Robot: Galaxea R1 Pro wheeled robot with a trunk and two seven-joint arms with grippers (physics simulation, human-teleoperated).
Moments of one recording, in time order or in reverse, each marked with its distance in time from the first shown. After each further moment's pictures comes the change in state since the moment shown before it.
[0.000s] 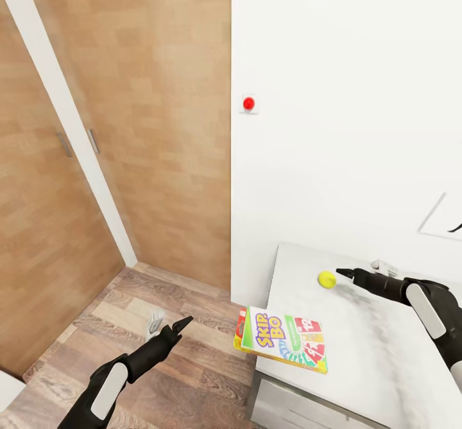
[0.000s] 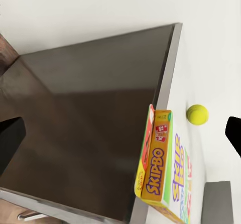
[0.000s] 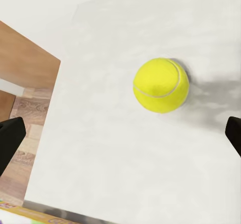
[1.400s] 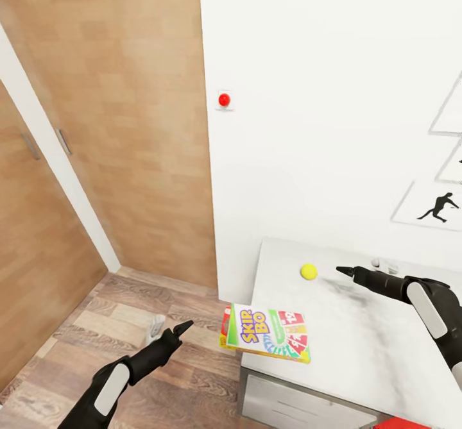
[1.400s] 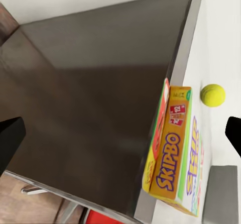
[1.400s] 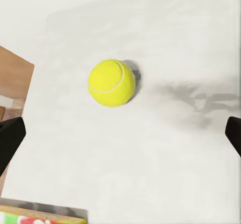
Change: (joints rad) left arm -0.038 0.005 0.003 0.104 0.000 0.001 0.013; right arm 0.005 -0.003 0.000 -0.031 0.000 0.001 0.000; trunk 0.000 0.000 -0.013
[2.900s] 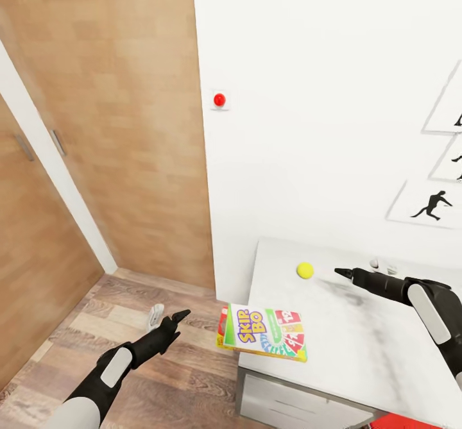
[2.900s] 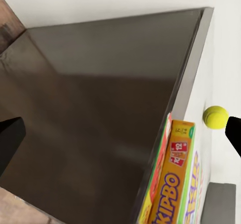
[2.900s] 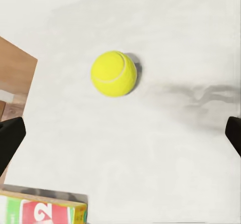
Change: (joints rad) left arm -0.139 0.010 0.063 0.192 -0.009 -0.019 0.022; right arm 0.041 0.000 -0.002 -0.085 0.000 0.039 -0.001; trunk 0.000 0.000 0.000
